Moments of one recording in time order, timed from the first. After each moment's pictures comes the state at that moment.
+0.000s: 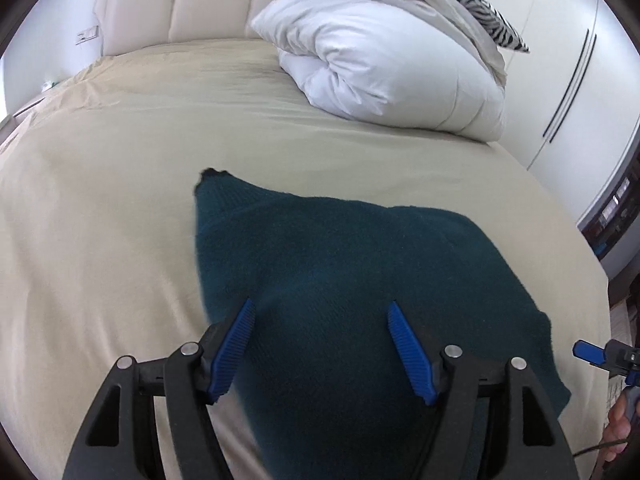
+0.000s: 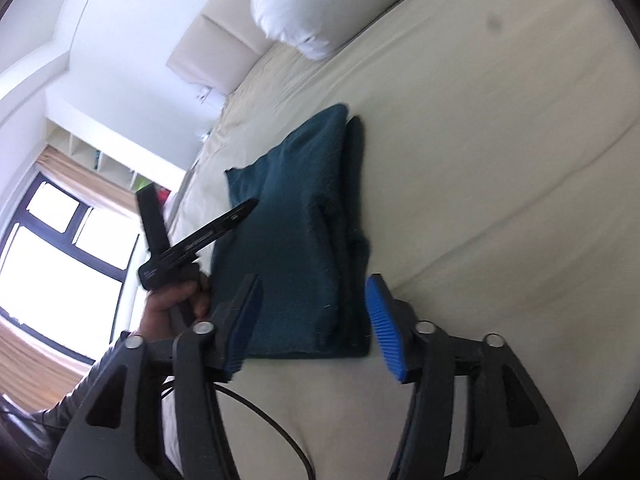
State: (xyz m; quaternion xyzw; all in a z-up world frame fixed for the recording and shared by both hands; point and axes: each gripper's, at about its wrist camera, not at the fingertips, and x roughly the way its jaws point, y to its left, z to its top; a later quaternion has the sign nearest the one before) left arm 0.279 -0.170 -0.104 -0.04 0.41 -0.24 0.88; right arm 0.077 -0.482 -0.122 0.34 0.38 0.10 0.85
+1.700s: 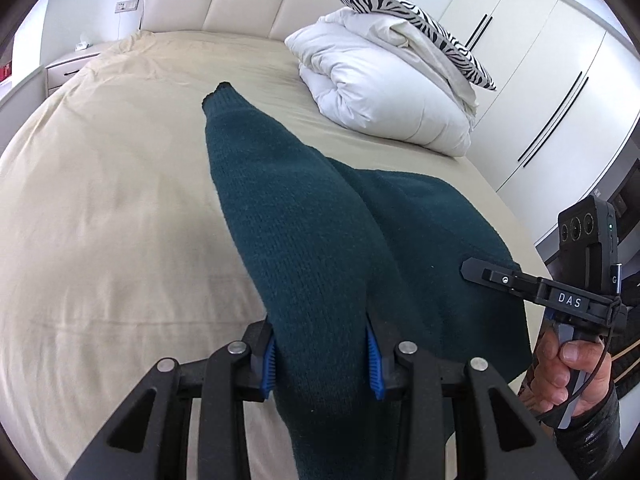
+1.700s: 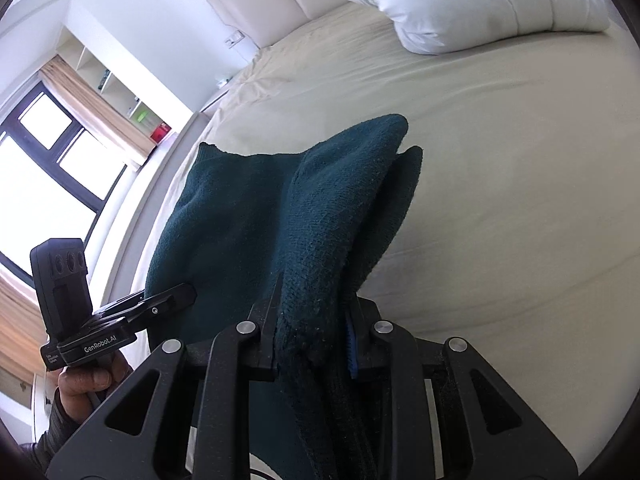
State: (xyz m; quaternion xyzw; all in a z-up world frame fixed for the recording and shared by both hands) left arm 0.100 -0.046 -0.015 -0.10 0.43 -0.25 0.86; right arm 0.060 -0.348 -0.024 0.21 0.43 0.15 0.87
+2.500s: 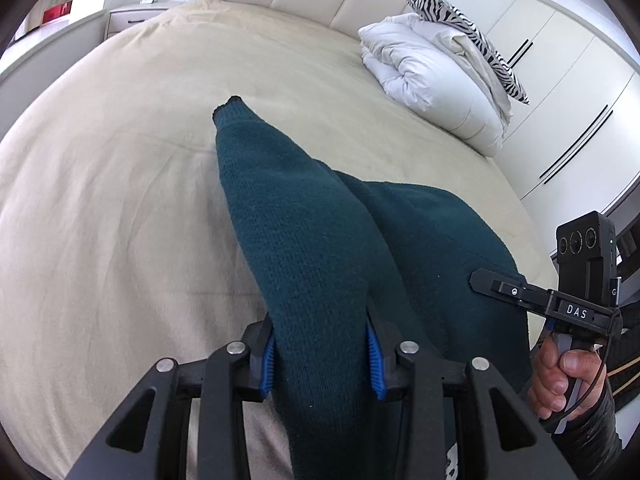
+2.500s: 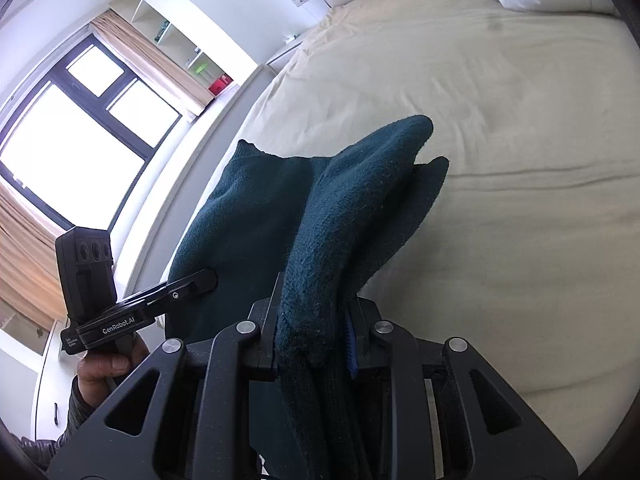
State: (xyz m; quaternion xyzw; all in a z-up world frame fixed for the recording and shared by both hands) left arm -0.009 0.089 -0.100 -0.16 0.47 -0.19 0.85; right arm -0.053 -0.146 -0.064 0.19 0.45 0.25 0.83
